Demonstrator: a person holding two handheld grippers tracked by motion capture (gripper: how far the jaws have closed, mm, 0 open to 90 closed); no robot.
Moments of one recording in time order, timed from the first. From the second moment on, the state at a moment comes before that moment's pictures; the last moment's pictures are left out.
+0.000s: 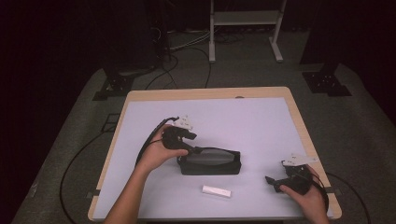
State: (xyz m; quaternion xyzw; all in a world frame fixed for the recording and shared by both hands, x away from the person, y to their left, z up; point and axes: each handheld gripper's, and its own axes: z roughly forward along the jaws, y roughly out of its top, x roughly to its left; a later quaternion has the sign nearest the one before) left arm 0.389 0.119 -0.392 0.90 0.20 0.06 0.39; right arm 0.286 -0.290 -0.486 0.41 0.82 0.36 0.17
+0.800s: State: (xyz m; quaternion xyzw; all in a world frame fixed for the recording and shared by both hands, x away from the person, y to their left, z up) left arm 0.353 0.177 -0.386 0.87 0.28 0.13 0.39; right arm 0.286 -0.290 -0.486 0.41 0.82 0.36 0.17
